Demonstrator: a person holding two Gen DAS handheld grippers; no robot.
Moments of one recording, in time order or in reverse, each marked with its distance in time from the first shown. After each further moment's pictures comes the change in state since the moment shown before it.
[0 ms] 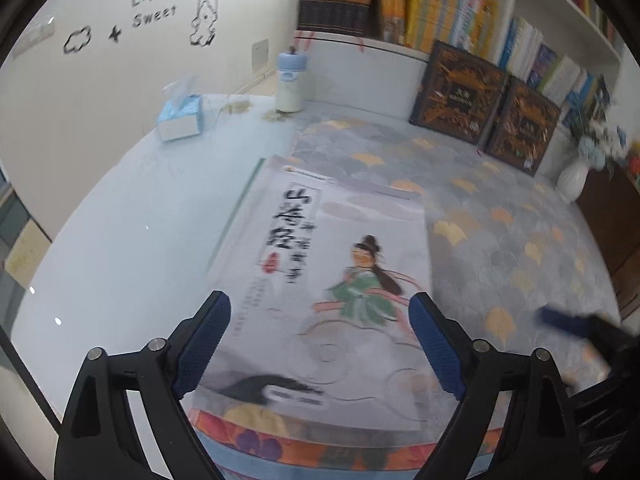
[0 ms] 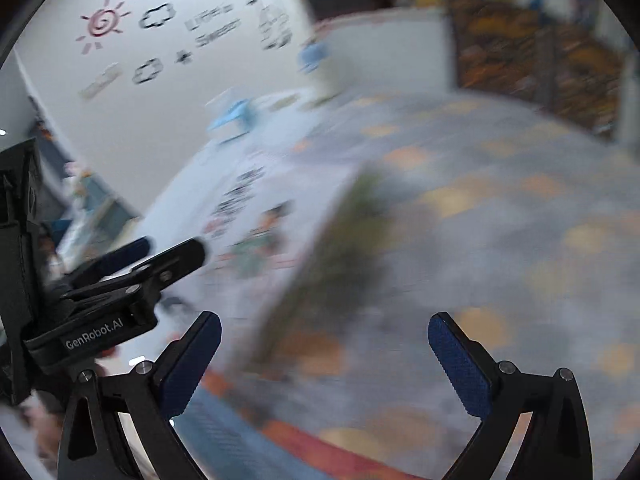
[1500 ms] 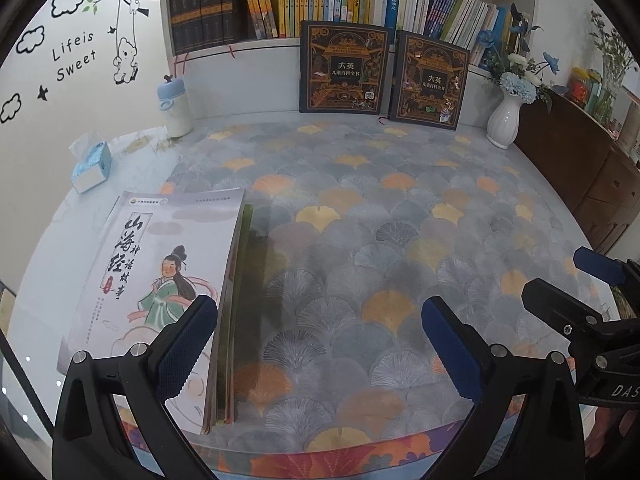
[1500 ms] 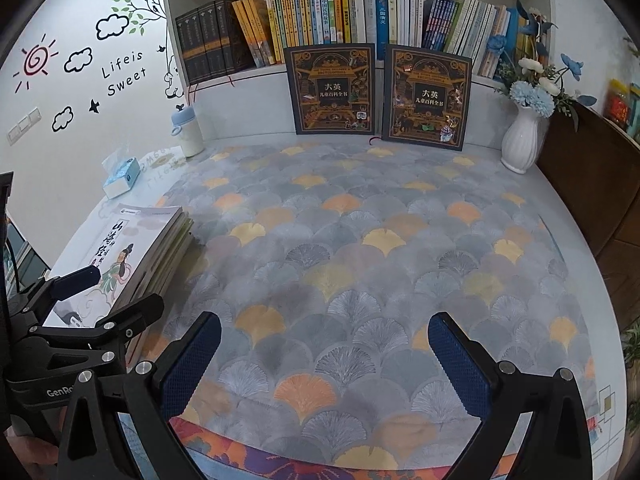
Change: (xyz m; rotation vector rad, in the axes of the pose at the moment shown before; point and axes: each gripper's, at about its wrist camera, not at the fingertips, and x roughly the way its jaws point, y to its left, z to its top) left arm -0.003 -0.130 -0.013 0.203 -0.013 -0.119; right arm -0.092 -0.114 -0.032 0.118 -0.143 -0.318
